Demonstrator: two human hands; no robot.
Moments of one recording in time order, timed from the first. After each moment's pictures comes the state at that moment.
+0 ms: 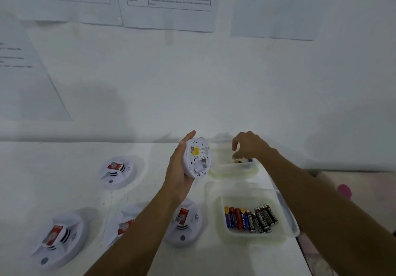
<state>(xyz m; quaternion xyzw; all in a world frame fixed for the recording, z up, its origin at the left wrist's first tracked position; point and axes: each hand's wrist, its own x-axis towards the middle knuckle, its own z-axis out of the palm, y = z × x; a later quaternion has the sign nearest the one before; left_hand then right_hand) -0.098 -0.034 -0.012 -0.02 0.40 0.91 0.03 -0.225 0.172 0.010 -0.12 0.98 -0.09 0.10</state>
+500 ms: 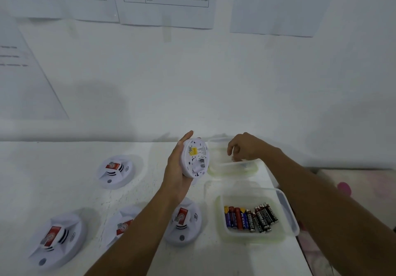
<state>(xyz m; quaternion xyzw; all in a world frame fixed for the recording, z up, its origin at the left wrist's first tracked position) -0.100 -0.037 -0.019 -0.04 0.39 0.92 0.03 -0.229 0.178 0.004 -0.21 0.96 -0.12 0.16</state>
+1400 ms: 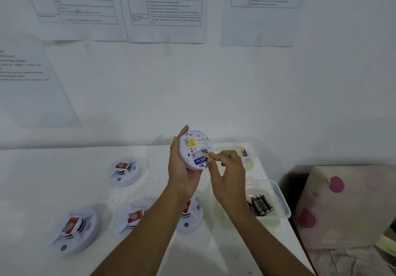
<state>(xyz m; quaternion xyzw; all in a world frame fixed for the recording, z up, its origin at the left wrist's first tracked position) -0.065 -0.017 0.018 -0.03 0.30 0.95 -0.01 -0.049 0.096 -0.009 -0.08 0.82 -0.51 -0.26</state>
